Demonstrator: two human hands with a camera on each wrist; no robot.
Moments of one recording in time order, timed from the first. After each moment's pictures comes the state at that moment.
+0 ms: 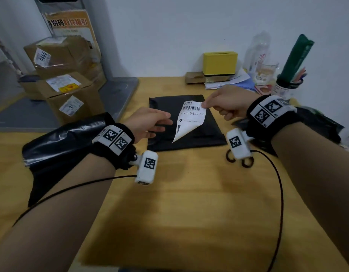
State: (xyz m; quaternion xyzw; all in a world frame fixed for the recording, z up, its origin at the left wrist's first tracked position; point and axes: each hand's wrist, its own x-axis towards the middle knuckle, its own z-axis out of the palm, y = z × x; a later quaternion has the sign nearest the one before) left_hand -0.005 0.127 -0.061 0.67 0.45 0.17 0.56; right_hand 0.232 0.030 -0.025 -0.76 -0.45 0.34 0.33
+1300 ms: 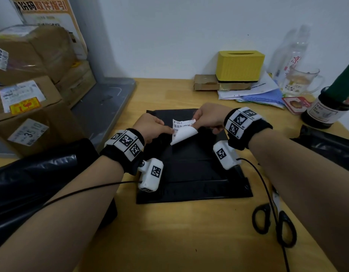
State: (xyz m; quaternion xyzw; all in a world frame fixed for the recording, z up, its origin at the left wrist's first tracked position) left_hand 0.083 0.269 -0.104 0.69 0.53 0.16 0.46; right_hand 0.284 0.210 -0.087 -0.78 -0.52 0.33 0.15
